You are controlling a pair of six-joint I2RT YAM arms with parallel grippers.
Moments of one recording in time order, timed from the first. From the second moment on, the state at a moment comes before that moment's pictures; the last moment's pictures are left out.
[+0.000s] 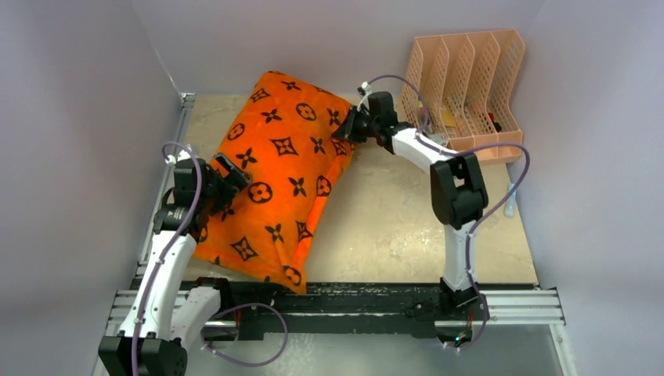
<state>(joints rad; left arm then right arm) -0.04 0.86 0.80 -0.58 0.02 -0.78 0.39 2.13 1.67 -0.11 -0.44 0.61</state>
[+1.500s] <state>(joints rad) -0.37 0.99 0.83 -0.31 0.07 -0.70 1.15 1.44 1.43 -0.53 0.59 0.29</state>
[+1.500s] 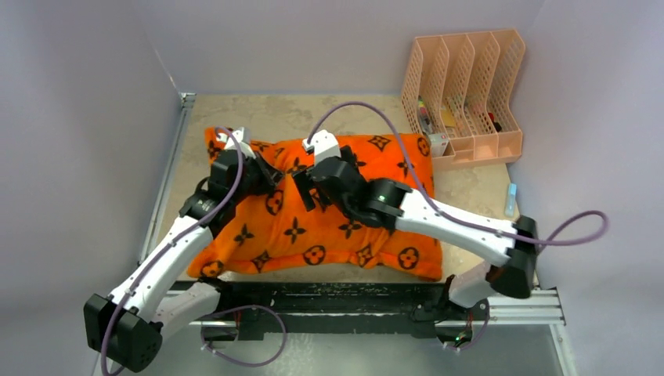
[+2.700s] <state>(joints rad) -0.11 1.05 0.88 -0.66 -0.22 -0.77 0.80 1.06 0.68 -0.01 0.15 0.70</state>
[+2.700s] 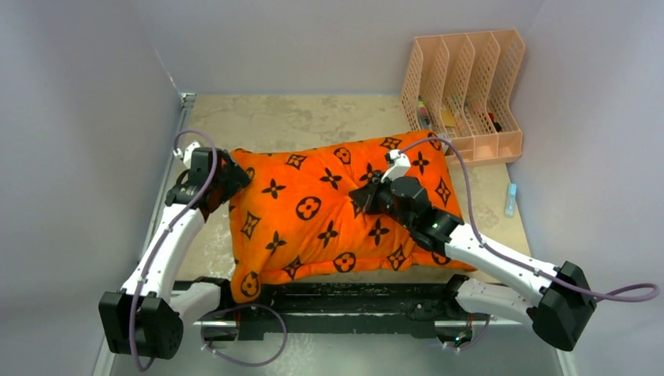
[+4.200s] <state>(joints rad) 0.11 1.04 0.63 -0.06 0.50 -0.92 0.83 1.15 0.97 -0.30 -0.03 0.54</state>
